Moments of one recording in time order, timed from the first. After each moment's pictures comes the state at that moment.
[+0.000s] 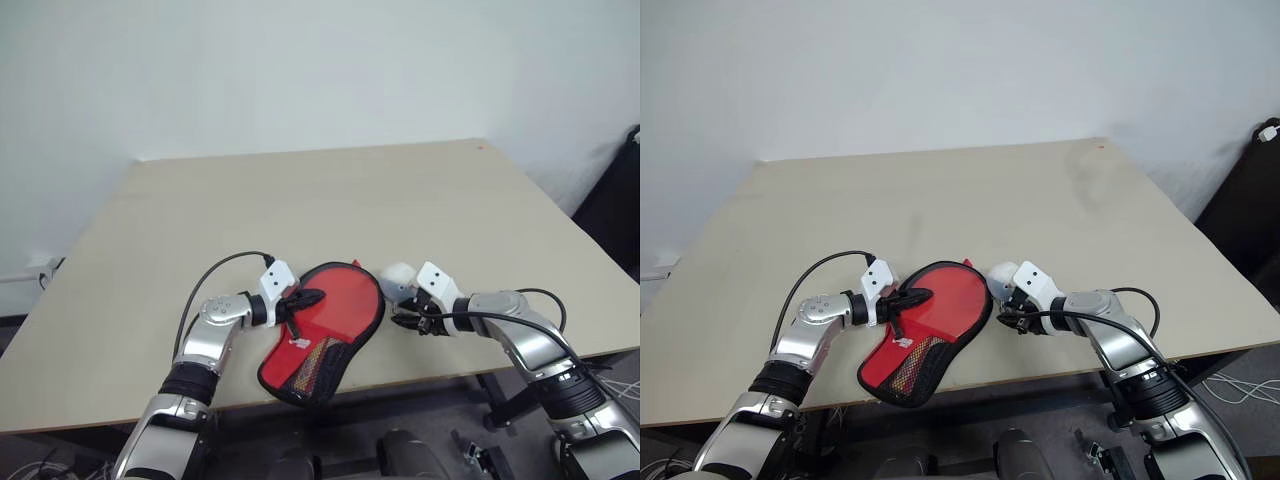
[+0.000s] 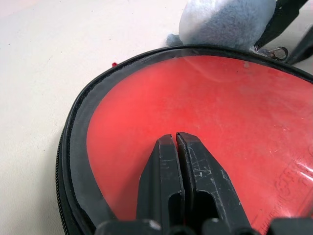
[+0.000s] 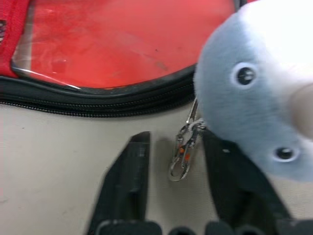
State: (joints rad) left arm -0.42 0.40 -0.14 0.50 -0.13 -0.01 -0.98; right arm -0.38 -0.54 0.30 -0.07 0.12 0.72 0.86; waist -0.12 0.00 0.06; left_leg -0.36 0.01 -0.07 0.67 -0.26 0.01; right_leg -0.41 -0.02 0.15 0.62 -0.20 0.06
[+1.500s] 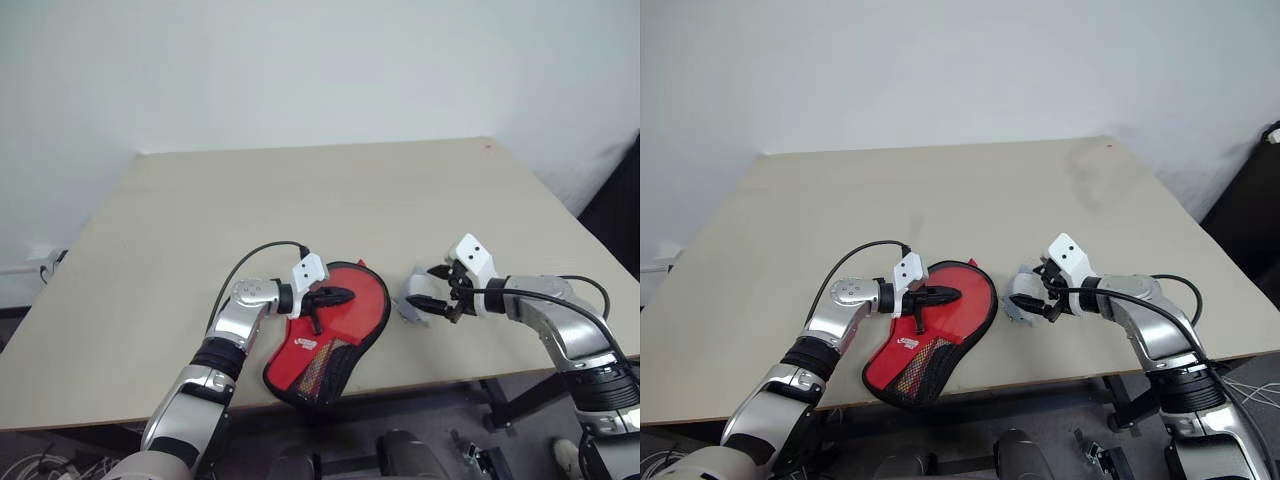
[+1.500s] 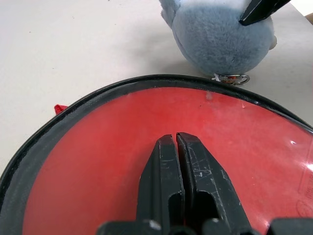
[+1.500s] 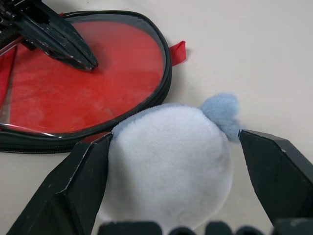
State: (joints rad) left arm -0.58 0.30 -0.21 0.66 -0.09 -0.07 -1.11; right arm -0.38 -0.63 0.14 -0.13 0.27 0.75 0.84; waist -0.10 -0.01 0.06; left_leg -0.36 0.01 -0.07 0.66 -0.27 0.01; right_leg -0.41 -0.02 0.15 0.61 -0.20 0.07
